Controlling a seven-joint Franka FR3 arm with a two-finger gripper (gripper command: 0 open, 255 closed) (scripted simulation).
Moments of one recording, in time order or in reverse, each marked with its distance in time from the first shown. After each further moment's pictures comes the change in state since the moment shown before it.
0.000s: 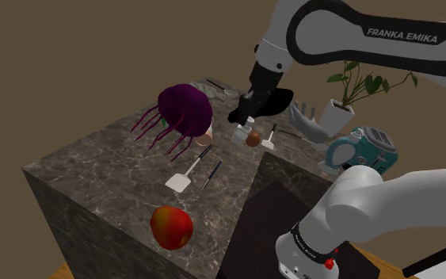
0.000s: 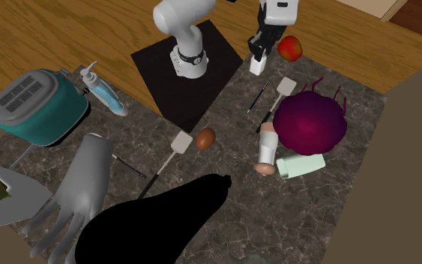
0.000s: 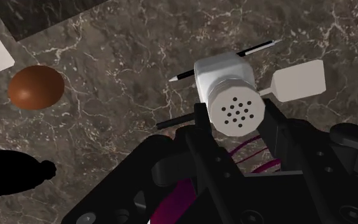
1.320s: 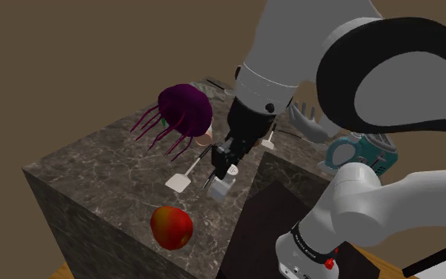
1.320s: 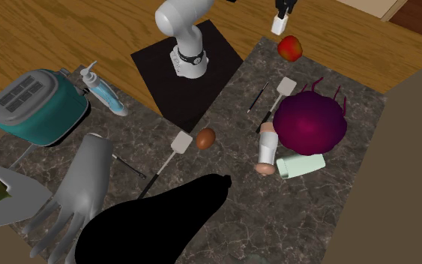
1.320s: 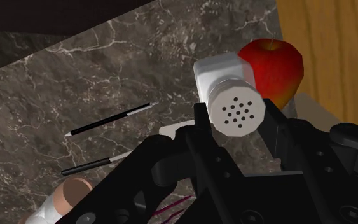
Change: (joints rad) arm 0.170 -0.076 0.358 -0.007 0.236 -0.026 0.395
